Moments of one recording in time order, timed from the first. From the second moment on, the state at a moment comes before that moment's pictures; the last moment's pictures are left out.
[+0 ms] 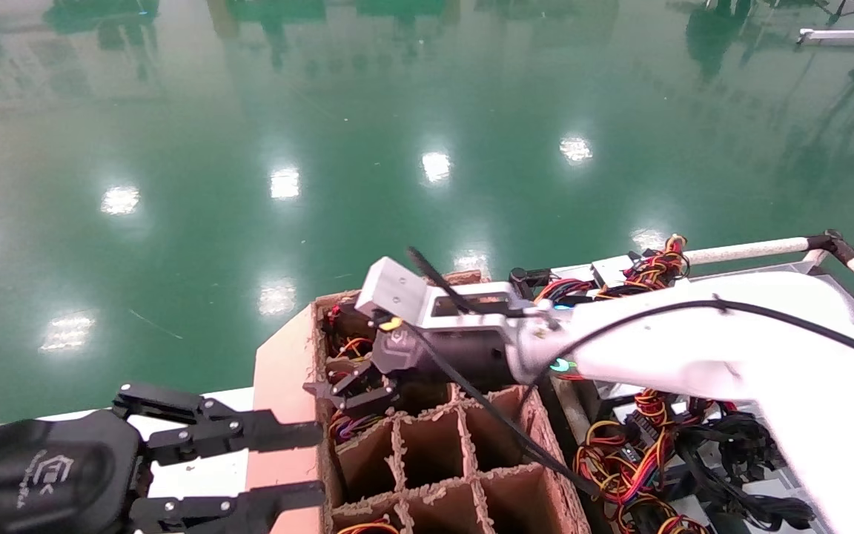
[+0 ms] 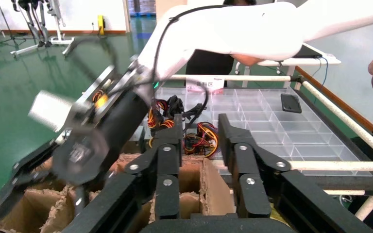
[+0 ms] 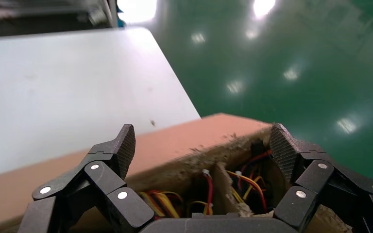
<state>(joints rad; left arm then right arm) -1.08 0.60 0.31 -1.28 0.71 1.48 -0.17 1.53 -1.26 -0.60 0.65 -1.37 -1.13 -0.01</state>
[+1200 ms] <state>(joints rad) -1.08 0.60 0.31 -1.28 0.71 1.48 -0.17 1.58 -1.37 -0.88 0.45 -1.16 -0.78 -0.21</state>
